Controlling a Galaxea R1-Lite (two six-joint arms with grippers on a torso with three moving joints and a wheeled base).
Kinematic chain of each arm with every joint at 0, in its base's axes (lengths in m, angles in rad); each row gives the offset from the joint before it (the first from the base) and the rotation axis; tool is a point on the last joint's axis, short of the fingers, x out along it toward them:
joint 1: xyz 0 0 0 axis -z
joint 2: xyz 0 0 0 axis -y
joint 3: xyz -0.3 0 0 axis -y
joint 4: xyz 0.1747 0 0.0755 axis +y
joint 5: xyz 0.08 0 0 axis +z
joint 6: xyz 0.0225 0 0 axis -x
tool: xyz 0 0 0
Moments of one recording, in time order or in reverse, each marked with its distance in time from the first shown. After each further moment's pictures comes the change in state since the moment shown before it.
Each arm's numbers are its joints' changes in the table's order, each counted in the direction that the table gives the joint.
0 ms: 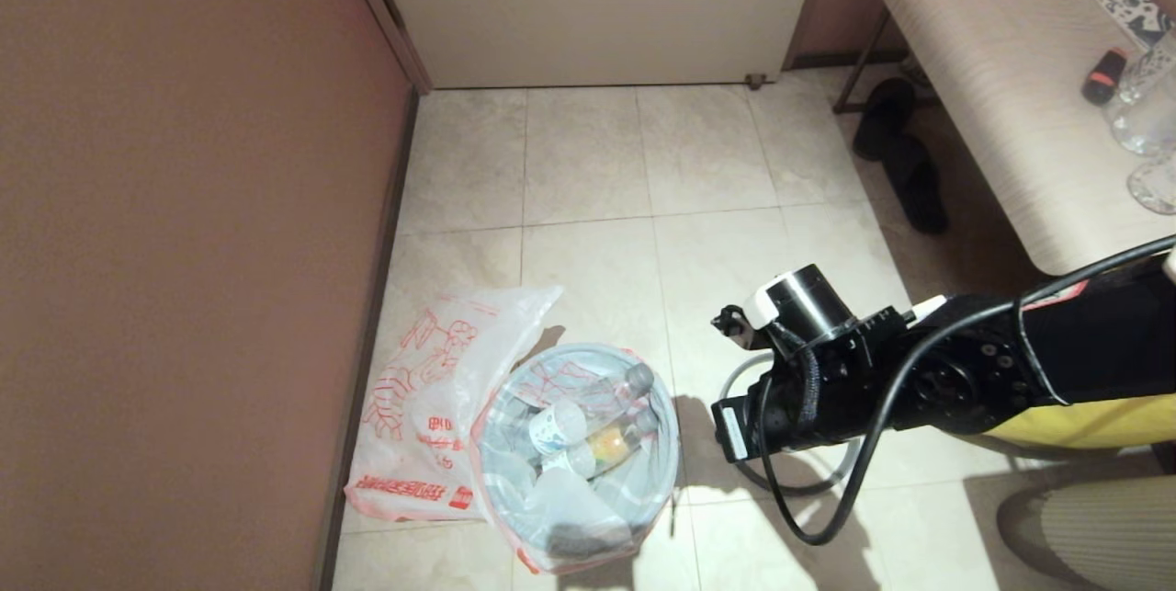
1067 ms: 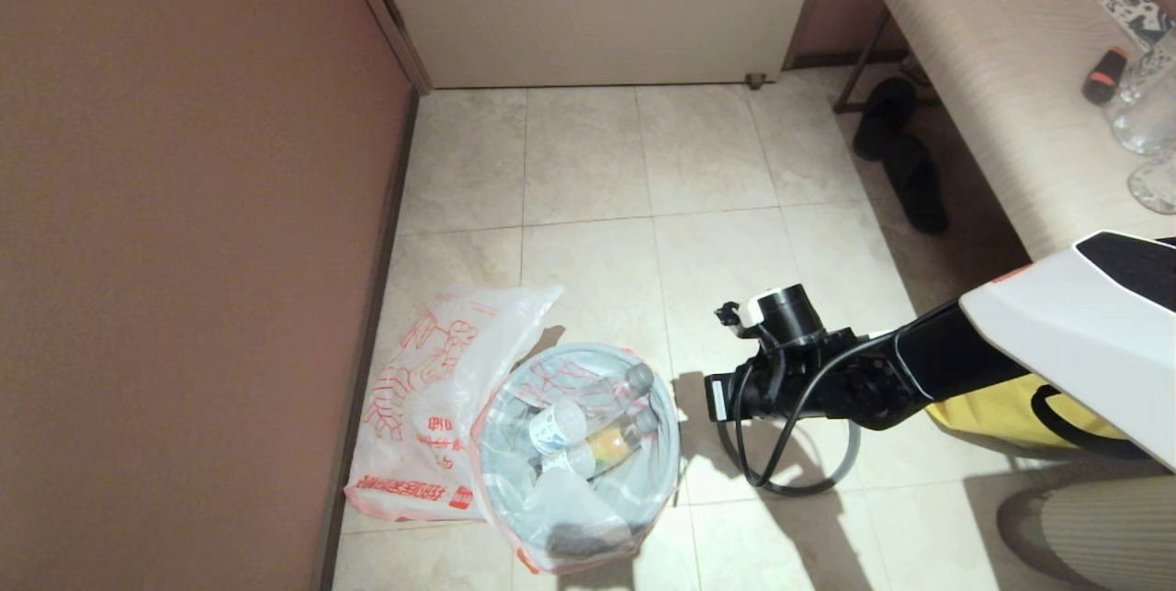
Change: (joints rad) left arm 0.000 0.000 0.000 0.000 0.000 0.000; right arm 0.130 -0.250 0.050 -0.357 0.002 0.018
